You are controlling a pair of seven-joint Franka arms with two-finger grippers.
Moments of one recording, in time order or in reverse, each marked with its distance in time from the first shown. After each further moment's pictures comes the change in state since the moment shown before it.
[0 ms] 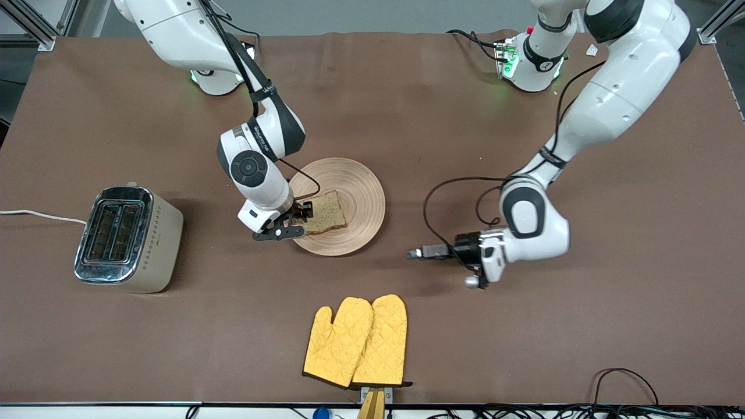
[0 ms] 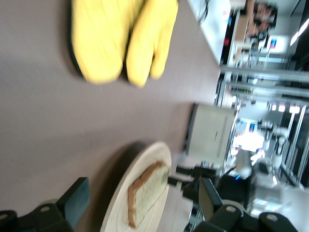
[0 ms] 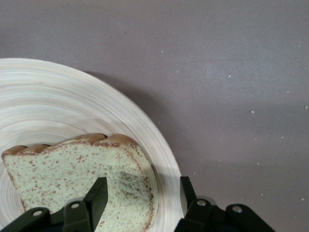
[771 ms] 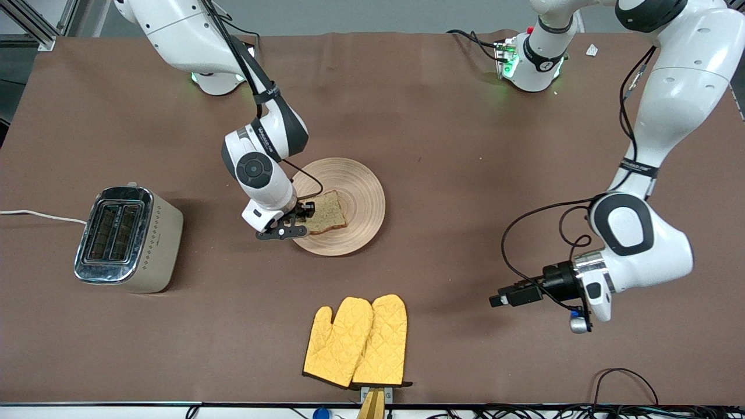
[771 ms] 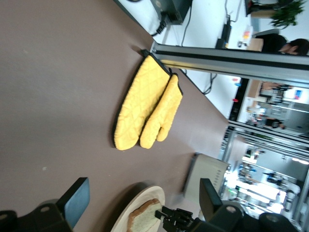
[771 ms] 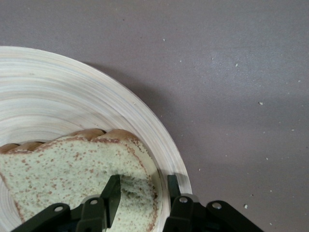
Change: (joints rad) left arm 0.163 -0.046 -0.001 0.217 0.419 -0.137 -0.498; right arm 0.009 0.019 0.000 -0.001 0.000 0.001 0.019
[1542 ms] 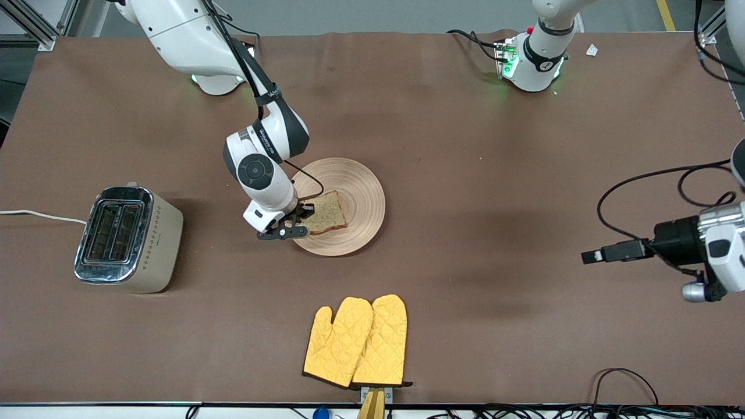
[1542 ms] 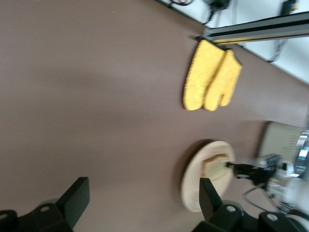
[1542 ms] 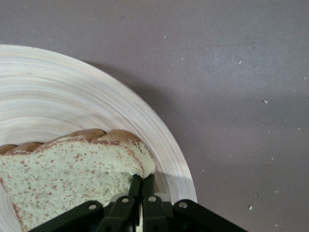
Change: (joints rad) left arm 0.197 -0.300 -0.017 0.055 0.412 -0.487 -0.130; right arm 0.002 0.008 0.000 0.005 0.008 0.001 0.025
